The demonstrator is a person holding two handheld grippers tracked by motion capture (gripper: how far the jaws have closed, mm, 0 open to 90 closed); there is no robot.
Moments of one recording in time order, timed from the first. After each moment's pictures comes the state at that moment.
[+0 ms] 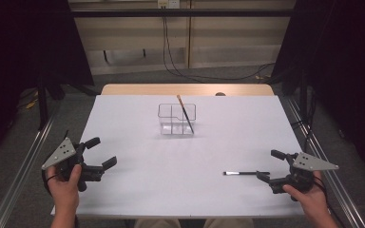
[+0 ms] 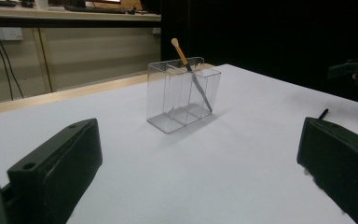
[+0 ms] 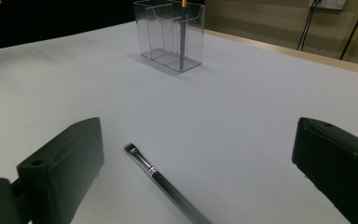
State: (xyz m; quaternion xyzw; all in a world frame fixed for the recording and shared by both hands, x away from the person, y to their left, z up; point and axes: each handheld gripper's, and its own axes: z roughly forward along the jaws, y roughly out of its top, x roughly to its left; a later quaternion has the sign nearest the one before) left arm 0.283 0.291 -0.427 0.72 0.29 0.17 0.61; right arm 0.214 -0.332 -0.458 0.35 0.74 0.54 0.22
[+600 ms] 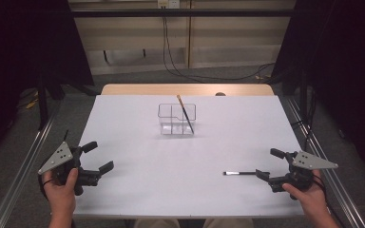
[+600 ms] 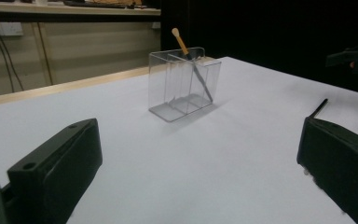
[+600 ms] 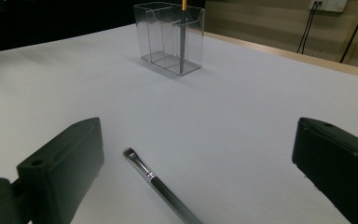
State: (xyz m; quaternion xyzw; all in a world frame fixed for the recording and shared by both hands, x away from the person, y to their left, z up) left arm 0.276 0.301 -0.433 0.72 0.29 0.17 0.60; right arm 0.217 -0.331 -0.457 0.35 0.73 0.54 0.22
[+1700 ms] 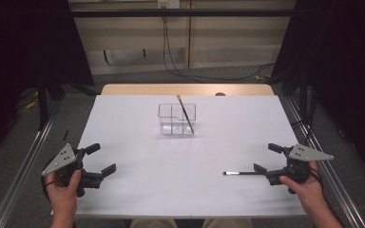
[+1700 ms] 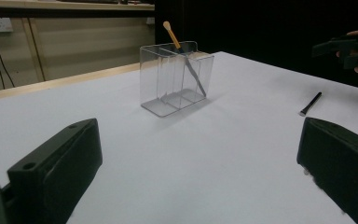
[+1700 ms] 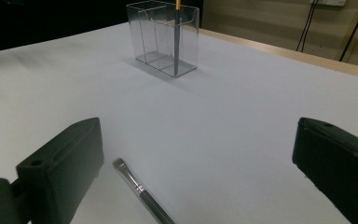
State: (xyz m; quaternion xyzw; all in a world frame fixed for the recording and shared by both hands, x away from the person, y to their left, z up) left arm 0.274 0.294 -0.437 0.73 0.28 0.16 0.60; right arm 0.234 -0.328 -0.451 0.35 0.74 0.53 0.21
